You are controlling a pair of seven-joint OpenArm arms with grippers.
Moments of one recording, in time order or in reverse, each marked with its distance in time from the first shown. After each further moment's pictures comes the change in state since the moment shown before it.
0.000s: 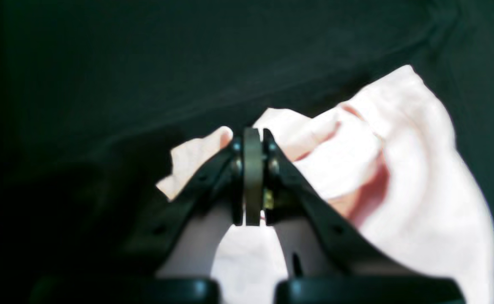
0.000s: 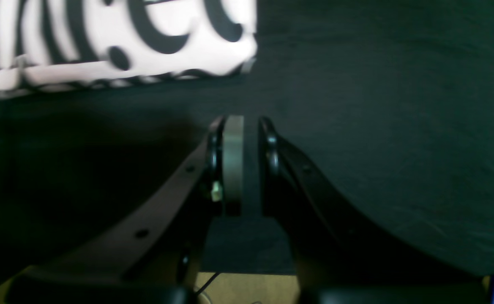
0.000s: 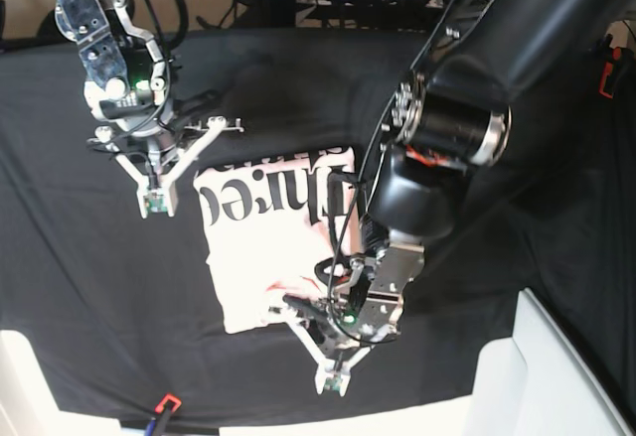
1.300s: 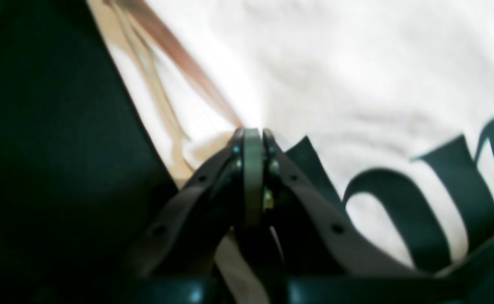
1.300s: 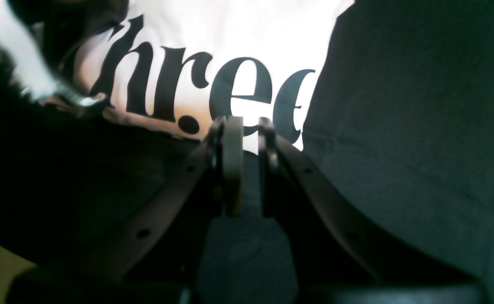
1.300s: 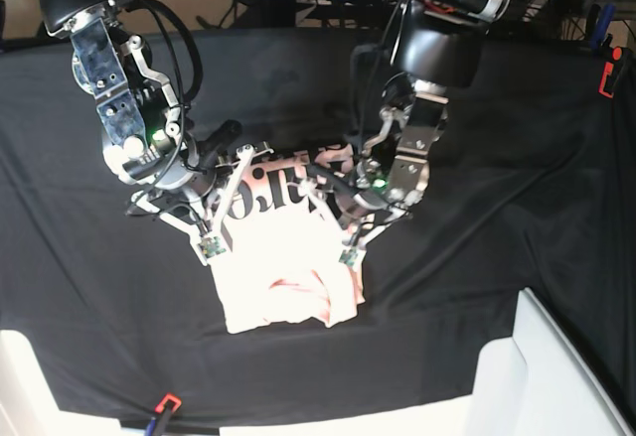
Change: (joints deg) left arm 28.1 -6.6 0.8 25.9 -0.7 -6.2 7.5; right arm 10.2 -4.2 0.0 -7.5 -0.2 20.9 0.0
